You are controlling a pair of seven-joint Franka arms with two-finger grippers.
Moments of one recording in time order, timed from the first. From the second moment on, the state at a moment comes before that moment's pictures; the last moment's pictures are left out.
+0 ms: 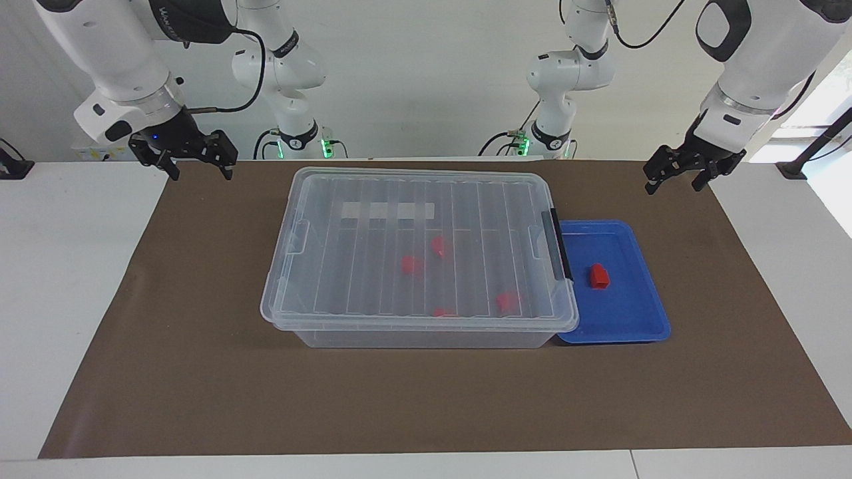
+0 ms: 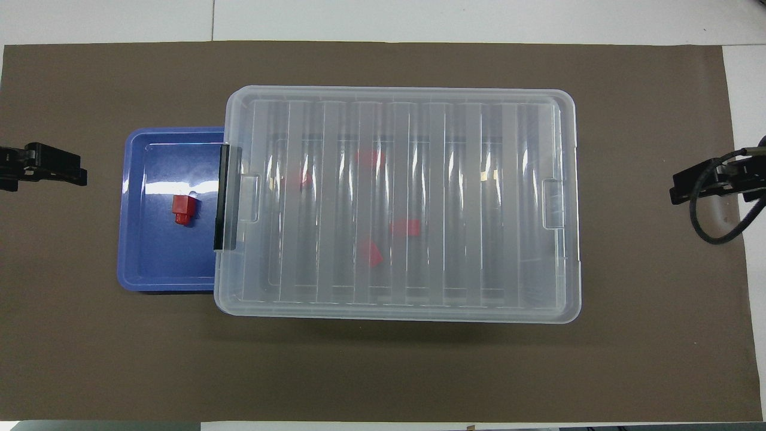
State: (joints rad) left arm 0.00 0.00 -0.05 -1.59 -0.01 1.58 -0.04; right arm 0.00 0.02 -0.02 -1.53 -0.02 1.43 -0.02
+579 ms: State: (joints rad) left arm 0.00 0.00 -0.05 -1.59 -0.01 1.58 -0.04; right arm 0.00 0.02 -0.02 -1.53 -0.02 1.43 -0.02
